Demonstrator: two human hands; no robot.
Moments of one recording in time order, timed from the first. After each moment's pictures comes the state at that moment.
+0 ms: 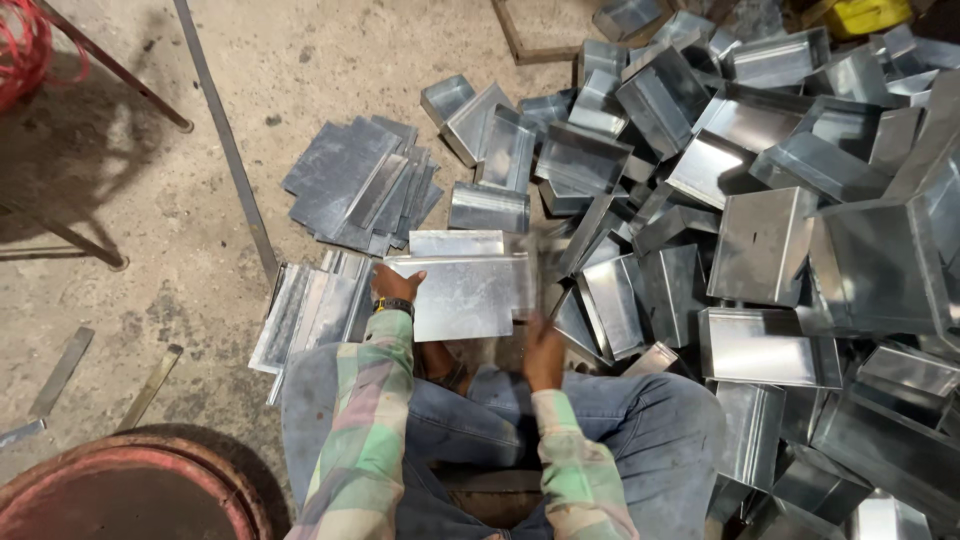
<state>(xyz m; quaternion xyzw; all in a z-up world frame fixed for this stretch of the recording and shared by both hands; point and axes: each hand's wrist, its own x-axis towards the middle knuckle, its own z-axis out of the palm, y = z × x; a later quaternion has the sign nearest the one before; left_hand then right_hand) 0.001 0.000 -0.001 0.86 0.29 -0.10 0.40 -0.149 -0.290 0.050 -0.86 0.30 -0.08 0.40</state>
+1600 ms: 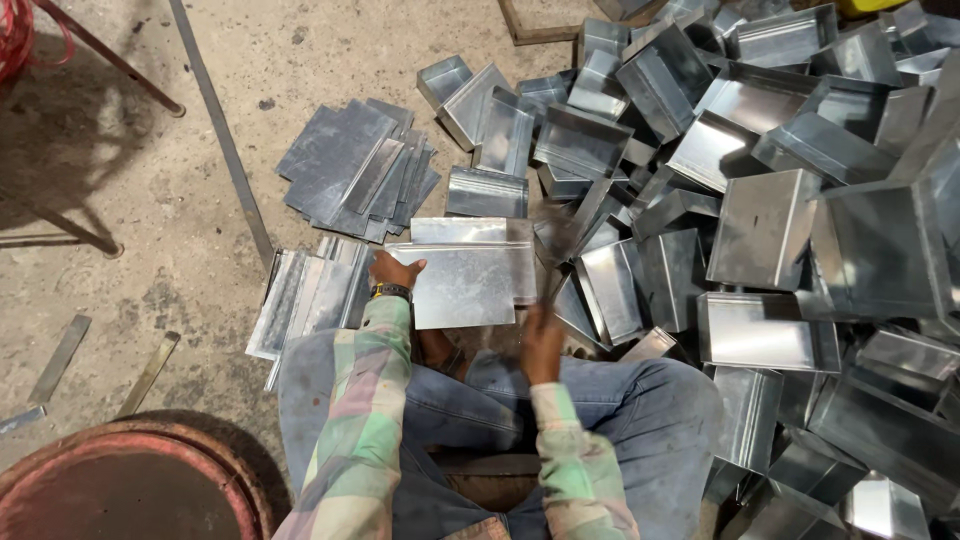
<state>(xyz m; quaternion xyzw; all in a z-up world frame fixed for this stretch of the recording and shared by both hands) 0.000 -0.001 -0.003 0.88 0.27 -0.08 0.39 -0.169 -0.262 0.116 -0.88 0.17 -0.11 0.42</state>
